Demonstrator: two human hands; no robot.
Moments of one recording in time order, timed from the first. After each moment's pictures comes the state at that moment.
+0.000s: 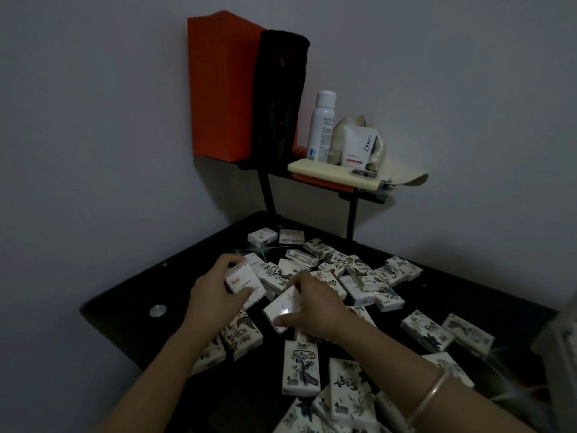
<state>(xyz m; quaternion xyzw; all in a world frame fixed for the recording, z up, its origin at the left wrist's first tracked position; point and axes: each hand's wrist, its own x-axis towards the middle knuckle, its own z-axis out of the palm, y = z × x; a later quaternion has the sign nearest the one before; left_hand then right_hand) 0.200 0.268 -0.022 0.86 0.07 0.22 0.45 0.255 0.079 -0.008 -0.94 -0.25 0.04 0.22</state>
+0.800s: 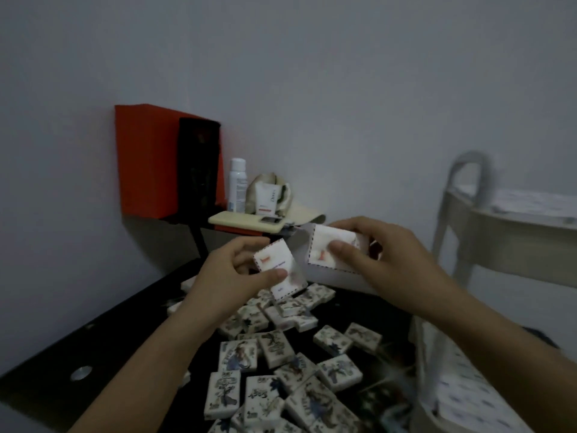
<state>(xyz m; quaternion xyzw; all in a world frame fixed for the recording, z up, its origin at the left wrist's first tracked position) 0.130 0.133 0.139 0.76 -0.12 0.14 0.63 0.109 -0.090 0.185 -0.87 -0.23 -0.28 0.32</state>
